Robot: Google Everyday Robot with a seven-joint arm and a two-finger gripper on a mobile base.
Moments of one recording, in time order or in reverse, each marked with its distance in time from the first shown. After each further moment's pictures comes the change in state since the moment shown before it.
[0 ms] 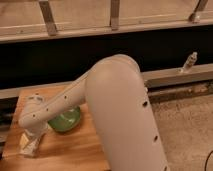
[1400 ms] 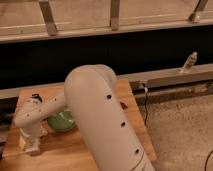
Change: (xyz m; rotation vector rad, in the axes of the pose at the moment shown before) arm -0.018 0.008 0.073 -0.048 0.087 0.007
